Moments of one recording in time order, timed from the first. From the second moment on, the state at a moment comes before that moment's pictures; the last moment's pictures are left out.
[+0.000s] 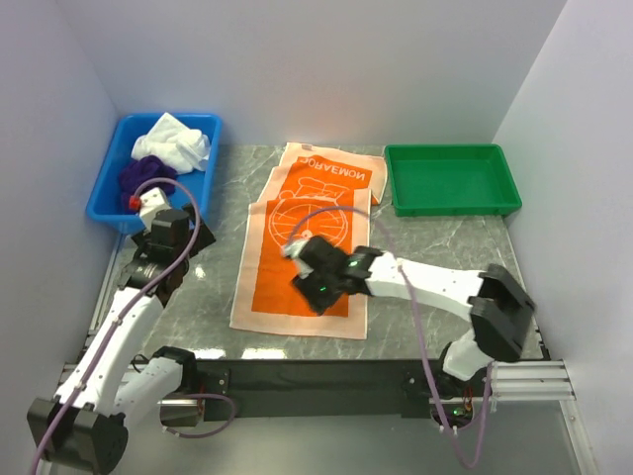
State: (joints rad) left arm -0.22 0.87 0.80 -0.52 -0.50 -0.60; right arm 1.07 1.60 1.16 -0.62 -0.05 0.15
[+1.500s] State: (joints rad) left arm -0.52 1.33 0.66 -0.46 0.08 -0.88; right arm 0.78 1.42 0.77 -0.63 0.01 0.44
